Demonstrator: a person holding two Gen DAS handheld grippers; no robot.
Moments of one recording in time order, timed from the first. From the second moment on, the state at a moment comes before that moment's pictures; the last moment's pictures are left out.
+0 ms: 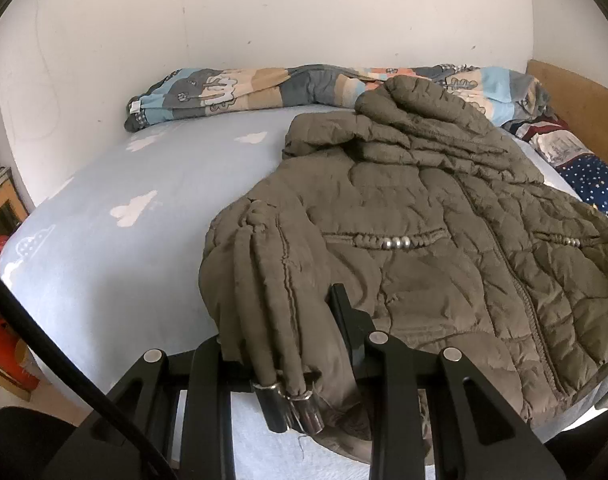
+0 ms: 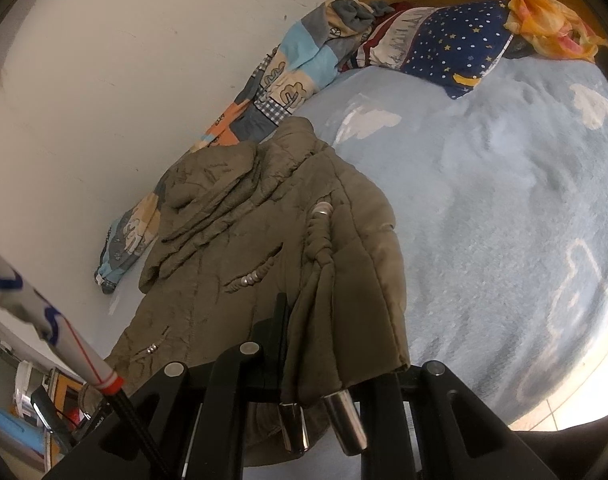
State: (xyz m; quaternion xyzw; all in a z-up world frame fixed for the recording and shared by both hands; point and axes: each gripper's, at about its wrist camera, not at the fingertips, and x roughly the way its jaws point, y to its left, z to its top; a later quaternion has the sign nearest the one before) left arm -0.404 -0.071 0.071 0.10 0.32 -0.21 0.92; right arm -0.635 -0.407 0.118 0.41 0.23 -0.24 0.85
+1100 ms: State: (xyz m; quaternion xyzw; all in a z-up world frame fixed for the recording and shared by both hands) left arm -0.331 -0.098 0.202 0.05 0.24 -0.24 0.94; right arm -0.575 -0.455 0.239 0.38 0.15 -0.19 0.89
